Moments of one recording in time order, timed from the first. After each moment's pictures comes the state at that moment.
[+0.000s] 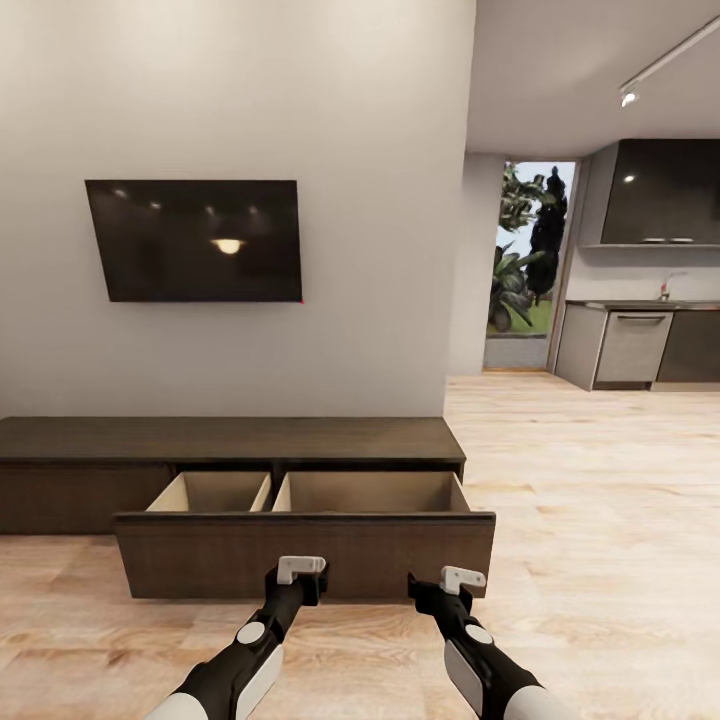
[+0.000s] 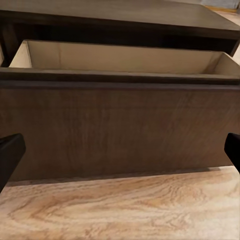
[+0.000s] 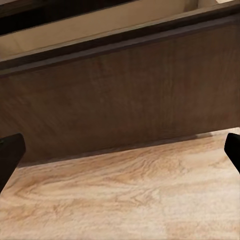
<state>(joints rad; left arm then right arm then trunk) -0.54 -0.09 -0.39 -0.40 0.33 -0.27 0.04 -0.57 0.13 0.03 -0.28 -0.19 -0.22 -0.04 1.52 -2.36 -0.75</state>
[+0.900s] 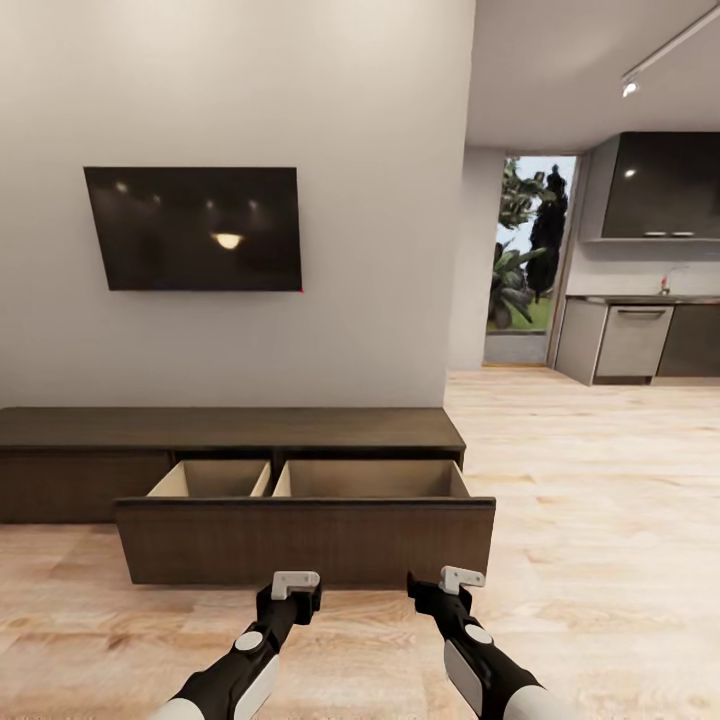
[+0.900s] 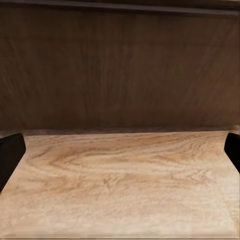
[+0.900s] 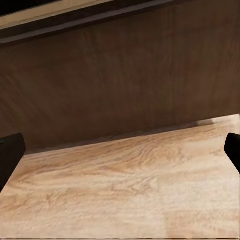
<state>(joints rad) -0.54 -0.09 -0.39 -0.35 0.34 -0.19 0.09 -0.57 0.13 0.04 -0.28 -0.19 -0.22 -0.04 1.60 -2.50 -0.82</state>
